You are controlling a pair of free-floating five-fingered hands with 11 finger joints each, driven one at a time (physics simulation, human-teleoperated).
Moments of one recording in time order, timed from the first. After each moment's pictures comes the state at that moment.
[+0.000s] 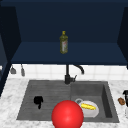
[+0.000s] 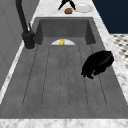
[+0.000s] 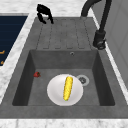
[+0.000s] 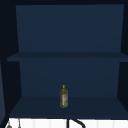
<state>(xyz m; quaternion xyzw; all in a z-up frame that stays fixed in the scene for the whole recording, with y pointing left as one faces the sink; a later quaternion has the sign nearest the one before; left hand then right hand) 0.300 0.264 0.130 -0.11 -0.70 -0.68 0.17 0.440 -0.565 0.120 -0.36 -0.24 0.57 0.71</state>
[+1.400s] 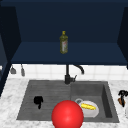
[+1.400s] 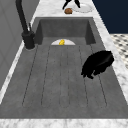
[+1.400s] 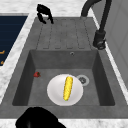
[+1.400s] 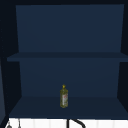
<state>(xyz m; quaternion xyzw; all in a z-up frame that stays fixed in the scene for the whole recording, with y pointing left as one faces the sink) 0.300 0.264 0.130 -0.11 -0.70 -0.68 0.17 0.405 -0.508 0.158 -0.33 -0.22 0.58 0.72</state>
